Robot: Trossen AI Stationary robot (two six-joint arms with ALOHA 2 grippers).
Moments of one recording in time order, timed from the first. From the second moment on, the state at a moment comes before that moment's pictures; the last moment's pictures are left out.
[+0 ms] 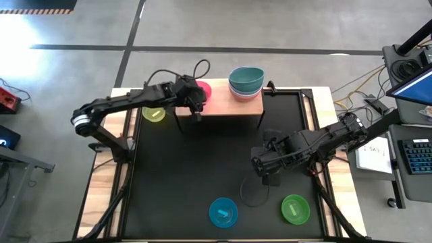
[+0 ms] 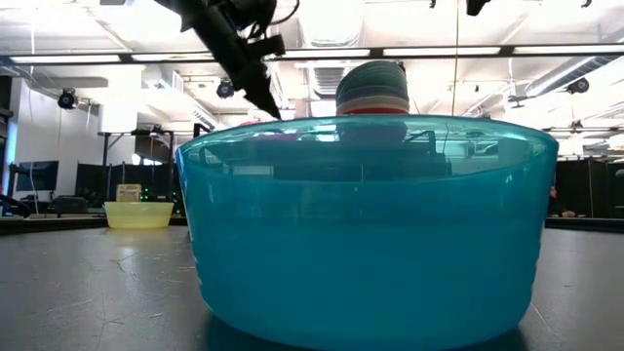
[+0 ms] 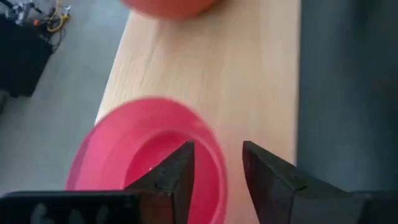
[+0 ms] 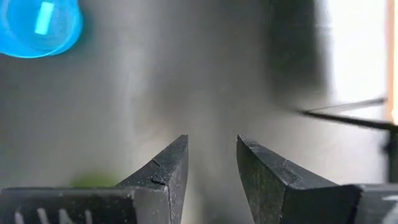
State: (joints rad) left arm 0.42 1.50 1.28 -0.54 -0.12 0.41; right arm 0.37 1.64 1.78 -1.51 0.21 0.42
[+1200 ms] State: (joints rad) left arm -0.04 1.49 1.45 -0.79 -0.02 0.31; right arm 0.74 1.79 1.52 -1.24 -0.11 1.71
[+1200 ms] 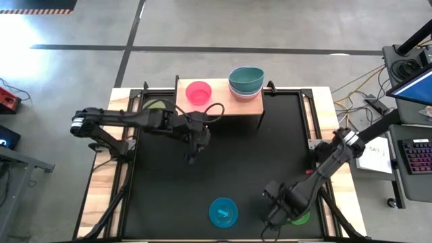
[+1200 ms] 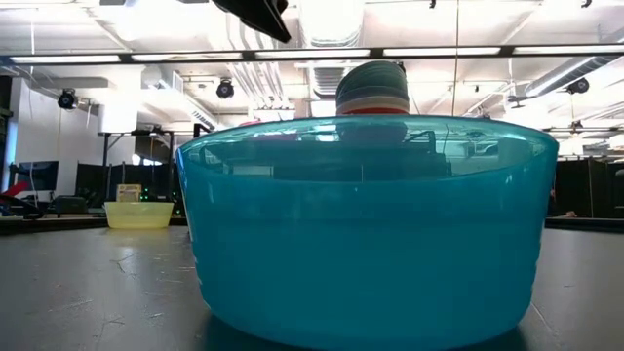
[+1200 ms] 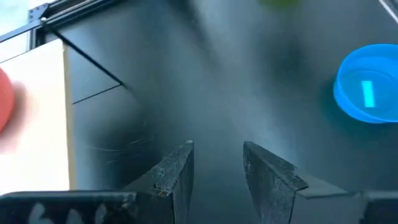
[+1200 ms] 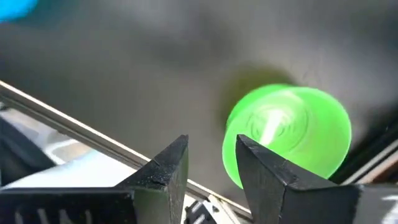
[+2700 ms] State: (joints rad) left arm -0.27 1.49 1.45 -0.78 0.00 0.23; right arm 0.79 1.97 1.38 -1.10 -0.36 1.40
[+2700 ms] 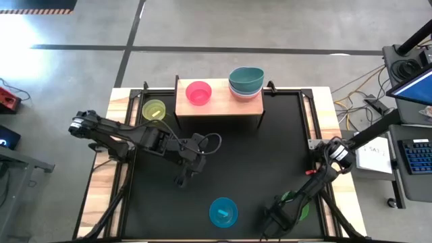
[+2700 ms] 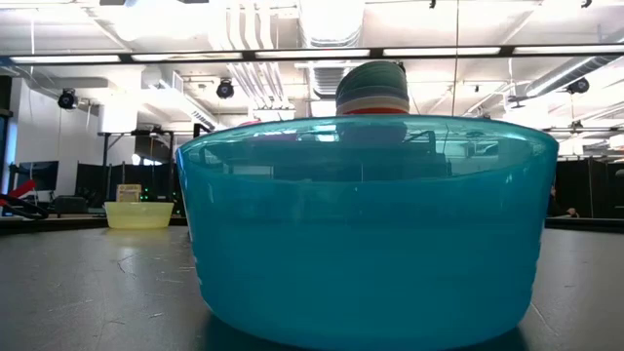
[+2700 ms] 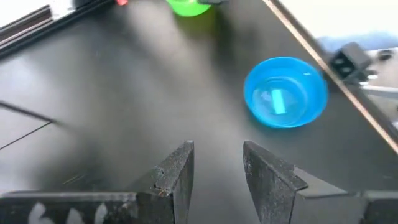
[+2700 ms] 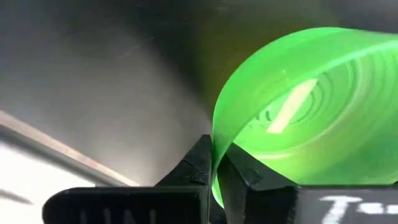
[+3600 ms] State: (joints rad) left arm -0.46 1.55 1.45 -0.57 0.20 0.32; right arm 0.58 1.96 2.02 -1.07 -0.13 0.06
